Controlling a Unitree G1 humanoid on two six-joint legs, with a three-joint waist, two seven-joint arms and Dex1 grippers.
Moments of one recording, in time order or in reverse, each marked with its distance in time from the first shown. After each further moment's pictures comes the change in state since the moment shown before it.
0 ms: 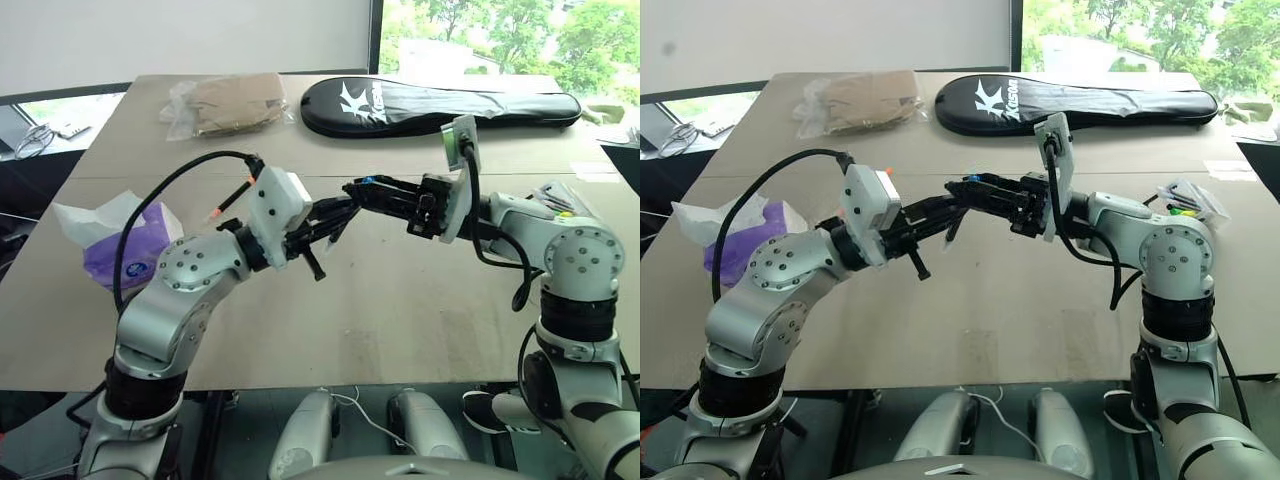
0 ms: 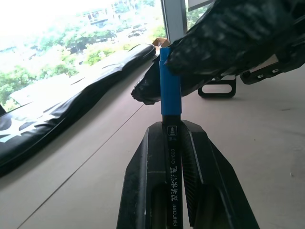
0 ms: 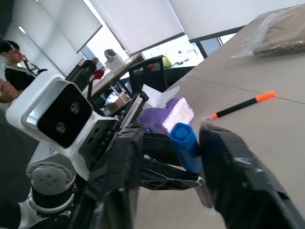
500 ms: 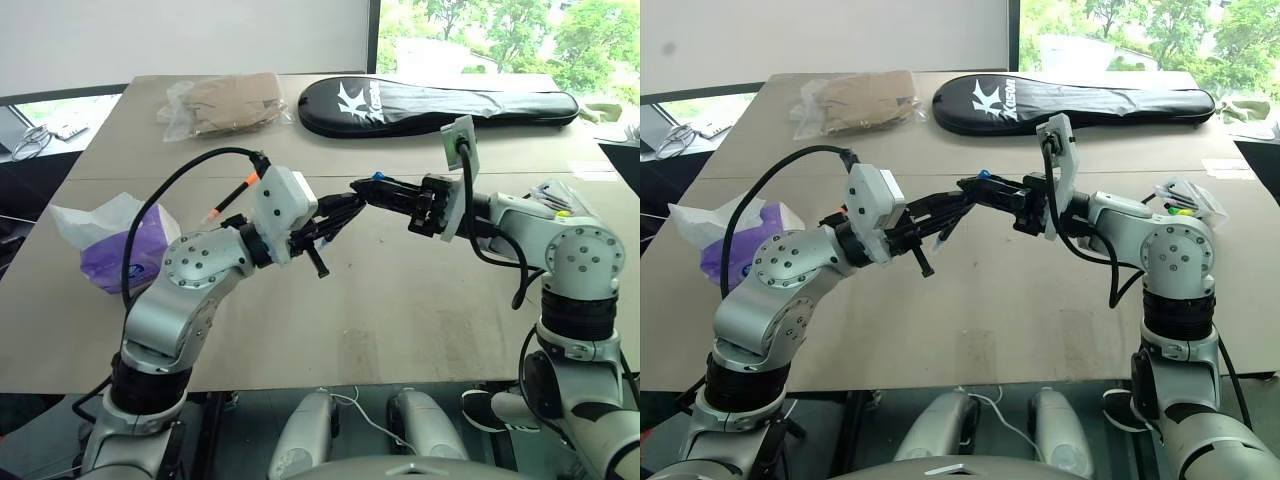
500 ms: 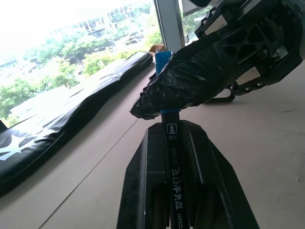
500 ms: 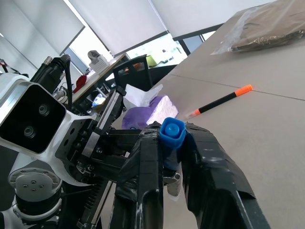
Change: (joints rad) left arm -0.007 -0.017 -0.011 0.023 0.020 -0.043 -0.017; right arm 0.000 -0.006 0.002 0.014 -0.009 0.000 -0.040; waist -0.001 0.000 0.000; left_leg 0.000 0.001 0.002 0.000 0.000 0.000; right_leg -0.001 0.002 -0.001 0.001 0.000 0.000
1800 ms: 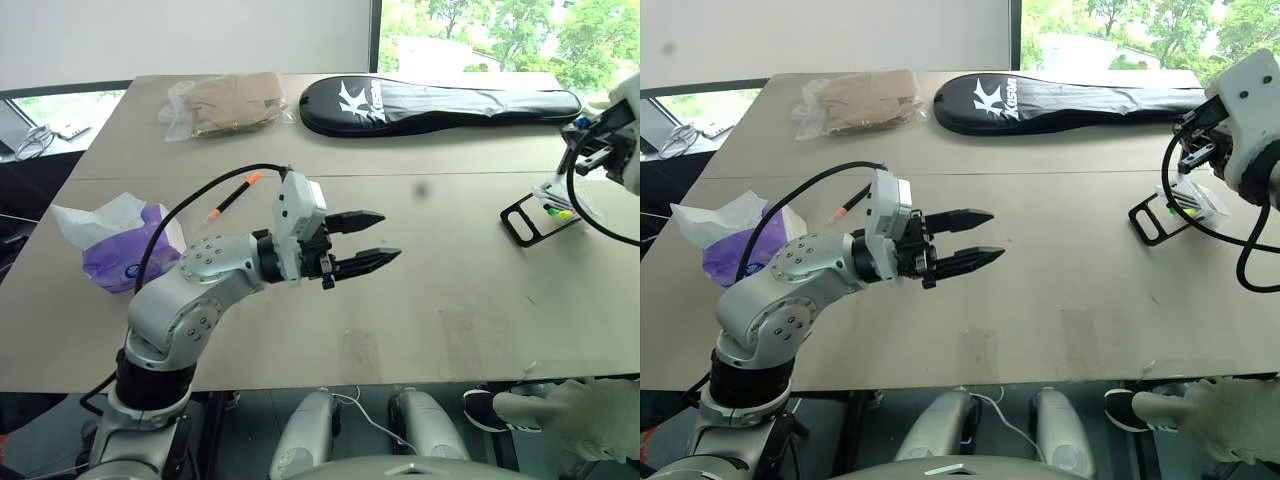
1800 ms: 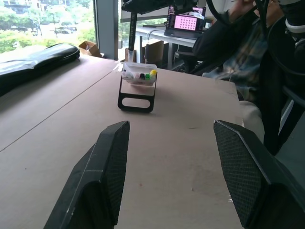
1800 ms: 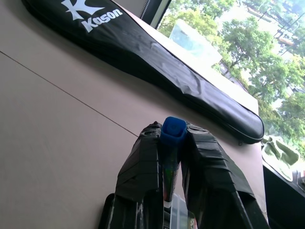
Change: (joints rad) left arm -0.027 -0.008 0.003 -0.022 -0.323 0.231 -0.079; right arm 0.119 -0.762 -0.047 -0.092 -0.704 -0.180 0.143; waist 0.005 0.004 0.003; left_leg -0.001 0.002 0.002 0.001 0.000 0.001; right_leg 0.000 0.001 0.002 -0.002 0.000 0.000
